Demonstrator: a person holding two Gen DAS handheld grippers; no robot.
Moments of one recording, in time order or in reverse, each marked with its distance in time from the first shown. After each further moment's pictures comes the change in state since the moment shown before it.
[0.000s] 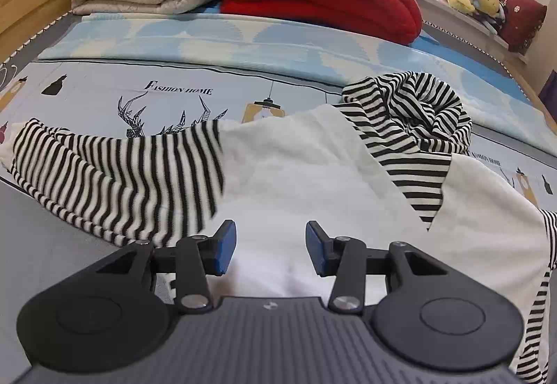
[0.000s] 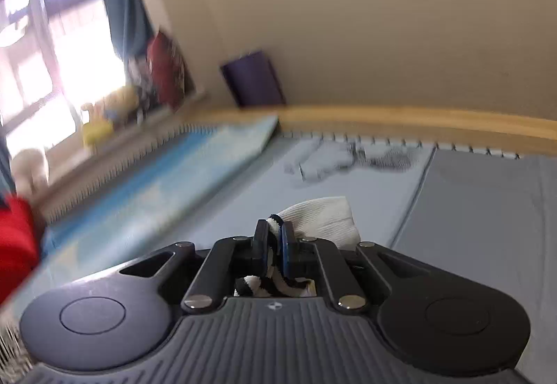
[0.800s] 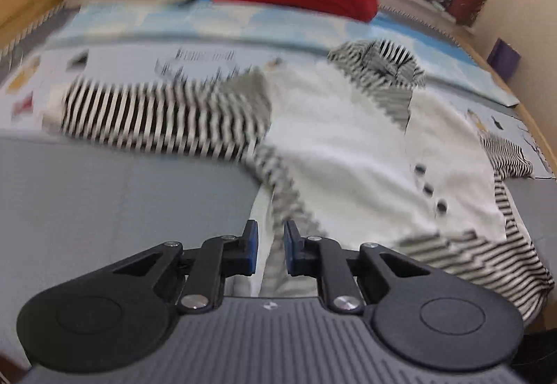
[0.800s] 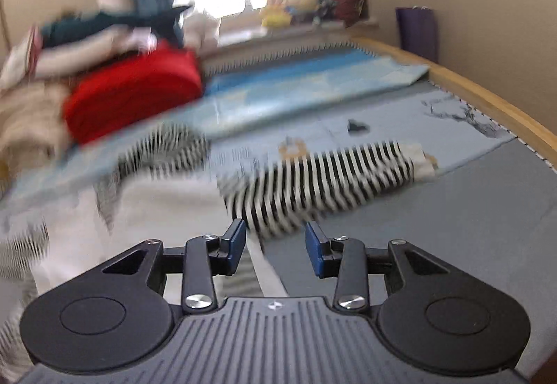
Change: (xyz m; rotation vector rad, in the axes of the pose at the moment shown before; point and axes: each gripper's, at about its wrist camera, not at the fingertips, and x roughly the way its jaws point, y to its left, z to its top) left arm -0.111 0.140 -0.111 0.096 0.060 -0.162; right arm -0.265 0.003 -0.069 -0.490 0.347 0.416
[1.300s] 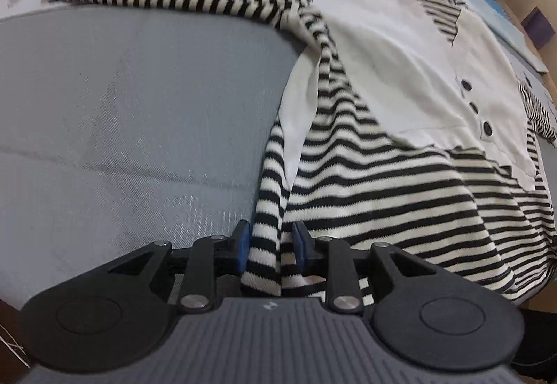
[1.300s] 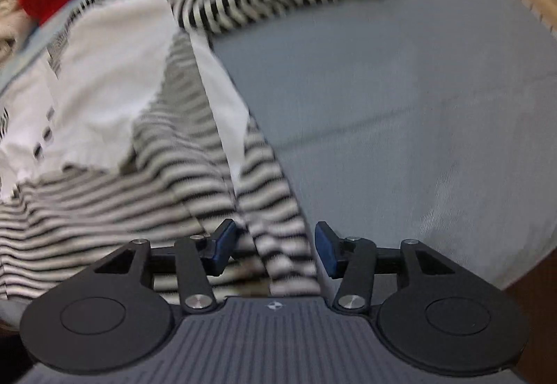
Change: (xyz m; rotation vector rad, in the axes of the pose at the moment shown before) left arm 0.059 0.033 -0.051 -0.080 0.293 0.010; right arm 0.058 -0.032 -0.096 0.044 0.539 -0.040
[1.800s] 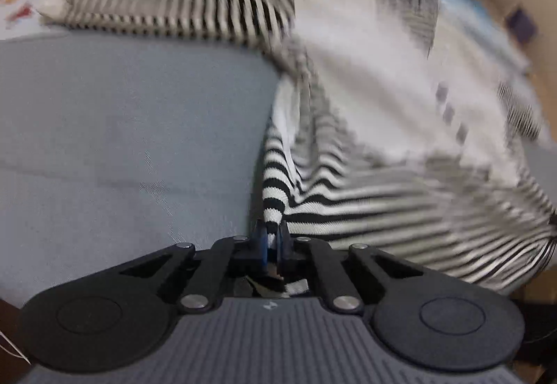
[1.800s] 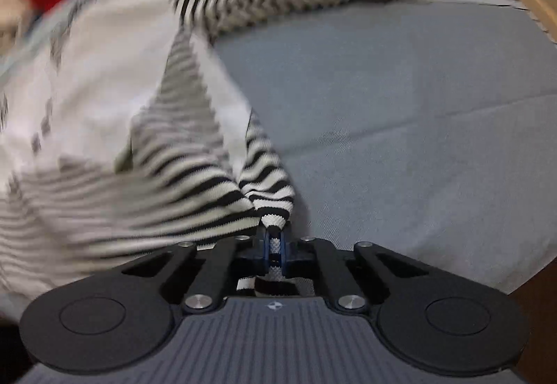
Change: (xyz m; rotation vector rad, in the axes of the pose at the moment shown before) left arm -0.053 0.002 0.007 0.022 -0.085 -0.040; right arm -0.026 -0.005 0.006 -0.004 -0.058 0.004
